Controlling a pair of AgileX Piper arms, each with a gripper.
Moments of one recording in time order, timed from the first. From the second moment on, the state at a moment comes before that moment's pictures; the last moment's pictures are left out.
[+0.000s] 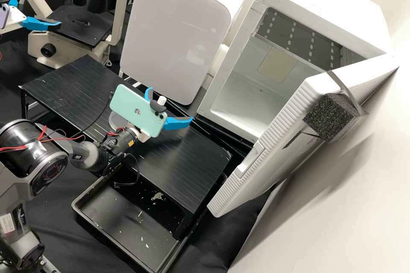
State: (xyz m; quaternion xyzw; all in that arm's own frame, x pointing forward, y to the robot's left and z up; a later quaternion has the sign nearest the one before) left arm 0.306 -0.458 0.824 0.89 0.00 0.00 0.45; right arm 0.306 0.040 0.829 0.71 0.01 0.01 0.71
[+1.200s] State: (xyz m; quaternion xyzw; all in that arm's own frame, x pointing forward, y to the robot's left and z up) left arm 0.306 -0.458 0.824 0.89 0.00 0.00 0.45; right arm 0.209 0.052 0.794 0.70 0.09 0.06 0.71
